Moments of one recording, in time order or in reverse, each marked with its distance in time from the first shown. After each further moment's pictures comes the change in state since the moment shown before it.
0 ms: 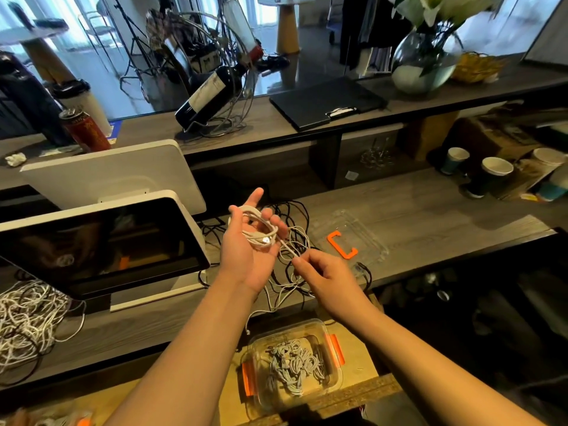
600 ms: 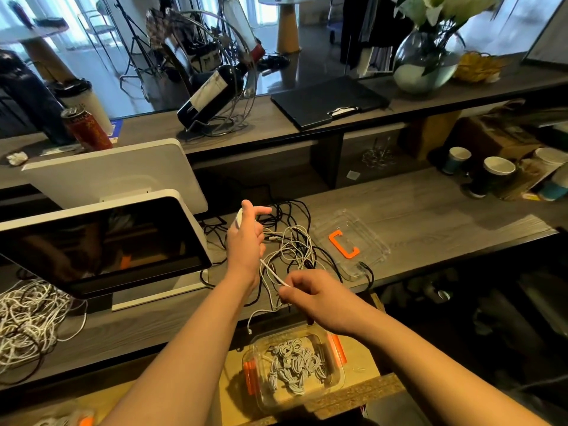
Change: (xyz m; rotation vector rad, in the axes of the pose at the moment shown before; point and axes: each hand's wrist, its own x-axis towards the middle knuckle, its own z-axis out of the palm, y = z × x) left_hand 0.017 -0.005 -0.024 0.799 0.183 0.247; right_hand -0.013 -0.026 0.000 -0.084 -0.399 0.052
